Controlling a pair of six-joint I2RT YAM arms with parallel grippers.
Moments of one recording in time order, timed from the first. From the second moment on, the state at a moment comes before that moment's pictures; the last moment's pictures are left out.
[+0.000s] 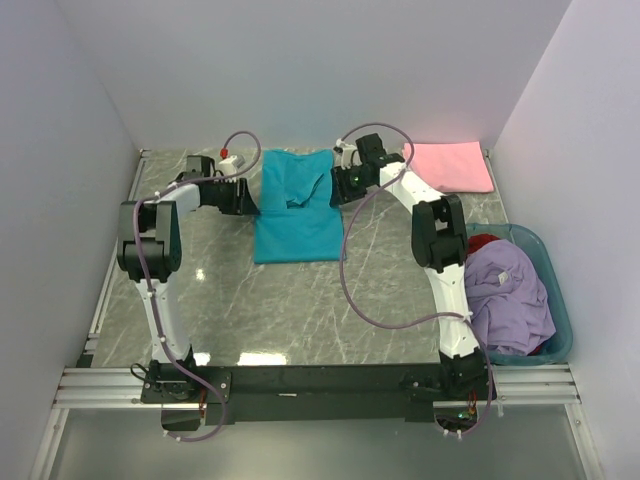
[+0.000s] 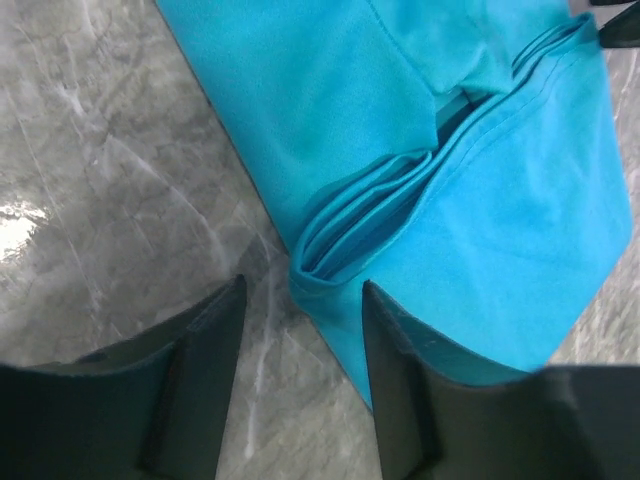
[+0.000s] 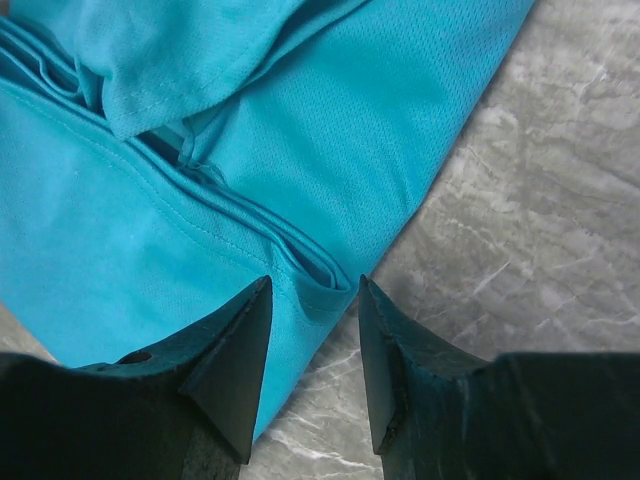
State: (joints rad) left arm -0.01 2.13 1.47 -0.27 0.71 0.06; right arm 0.32 2.41 2.05 -0.62 -0.49 -0.02
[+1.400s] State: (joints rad) left arm -0.01 2.17 1.54 -0.15 0.83 0.02; right arm 0.30 2.40 1.98 -0.42 -0.53 0.02
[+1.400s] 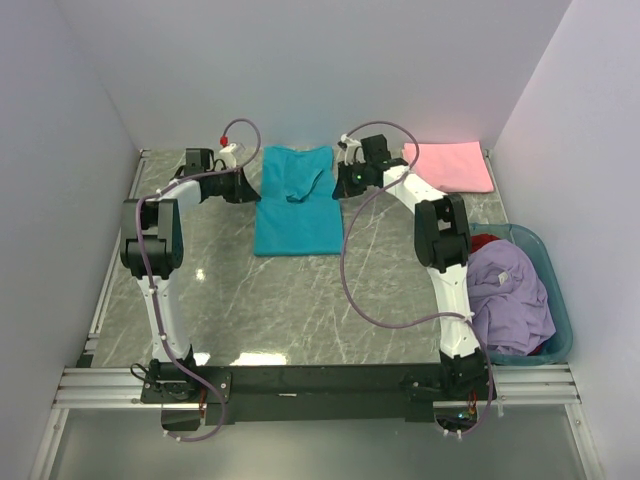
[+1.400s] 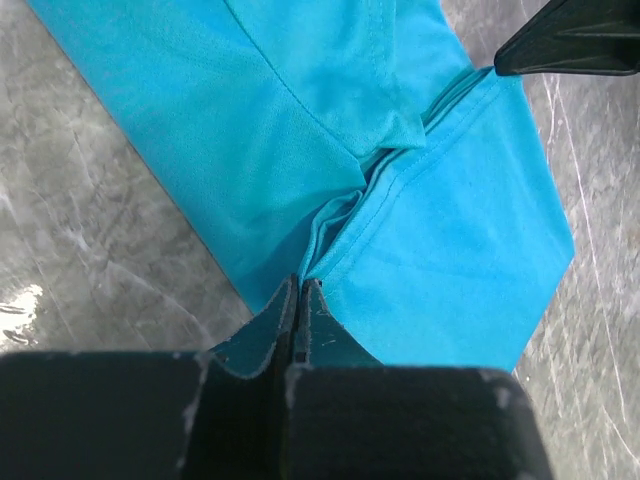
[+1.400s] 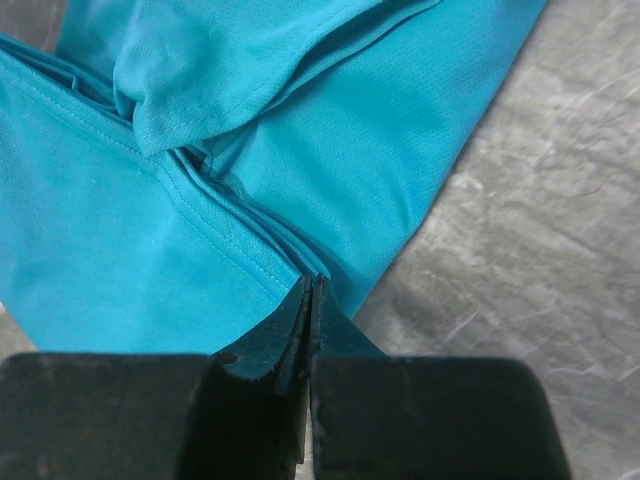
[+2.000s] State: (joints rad) left arm -0.01 2.33 1.78 -0.20 0.74 -0.08; right arm 0.28 2.44 2.09 -0.40 -0.49 0.09
